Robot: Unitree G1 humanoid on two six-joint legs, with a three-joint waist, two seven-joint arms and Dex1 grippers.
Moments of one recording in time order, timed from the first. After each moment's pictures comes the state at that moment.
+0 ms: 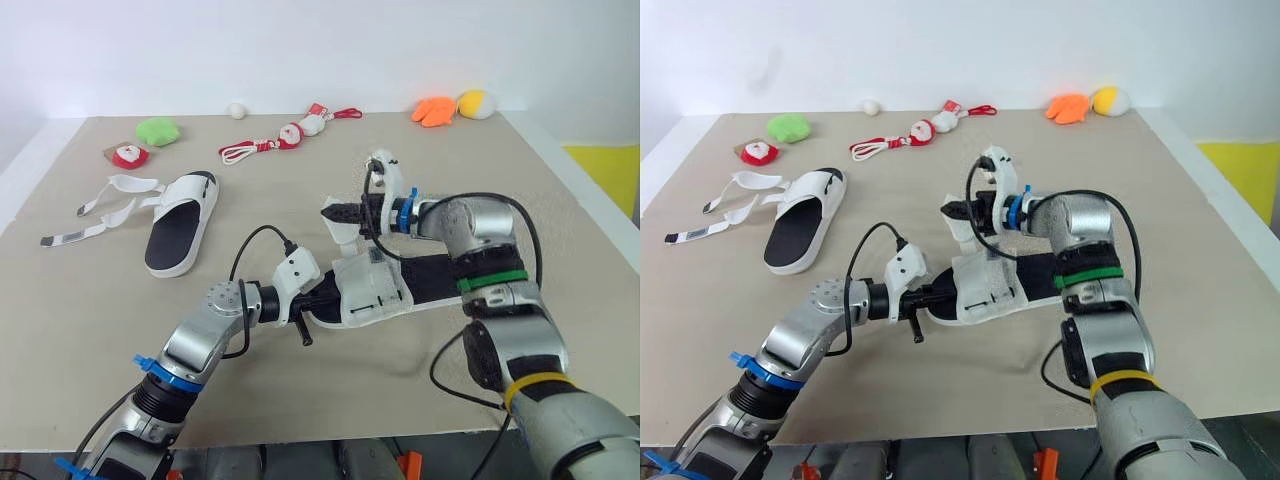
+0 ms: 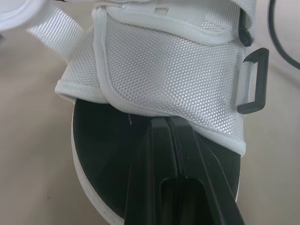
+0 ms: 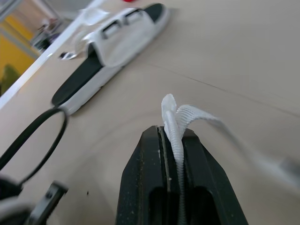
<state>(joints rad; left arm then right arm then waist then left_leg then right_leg) -0.45 0.32 -0.32 -0.15 -0.22 0.57 -0.81 -1.00 -0.38 0.07 0.45 0.39 0.81 0.92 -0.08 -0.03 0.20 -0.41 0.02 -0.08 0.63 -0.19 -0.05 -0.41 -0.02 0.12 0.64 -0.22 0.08</state>
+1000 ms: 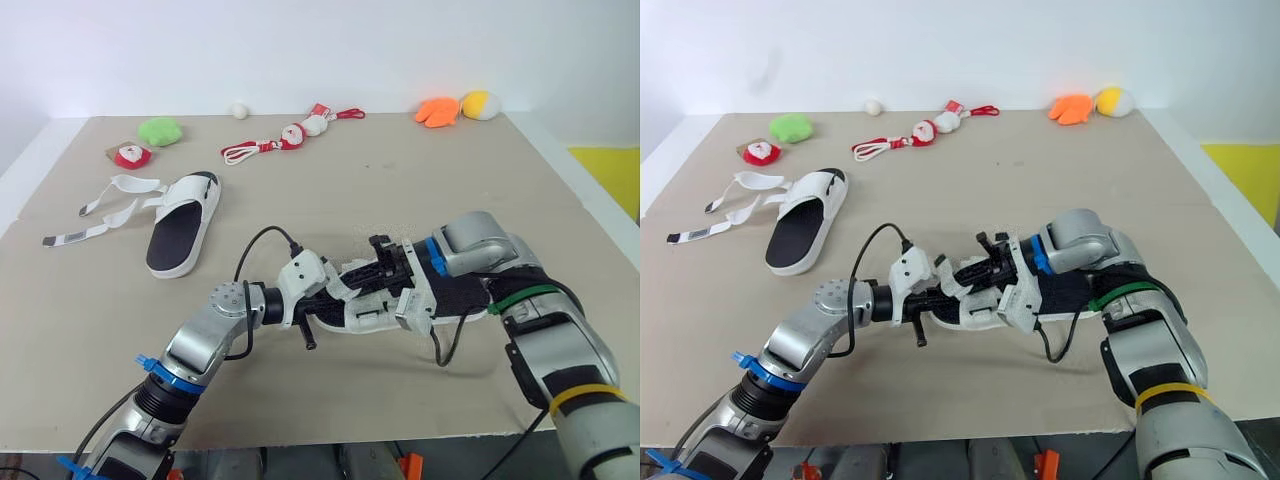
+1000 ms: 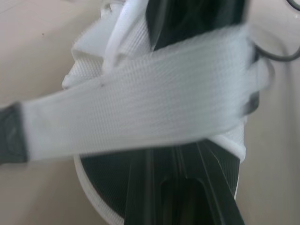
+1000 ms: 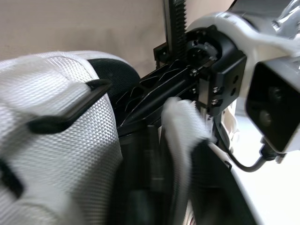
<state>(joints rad) -0.45 0.33 -0.34 -0.16 -0.22 0.57 -0.81 -1.02 -0.59 0.38 0.86 -0.35 -1.60 1.01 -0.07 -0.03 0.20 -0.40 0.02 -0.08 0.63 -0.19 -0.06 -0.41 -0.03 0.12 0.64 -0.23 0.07</state>
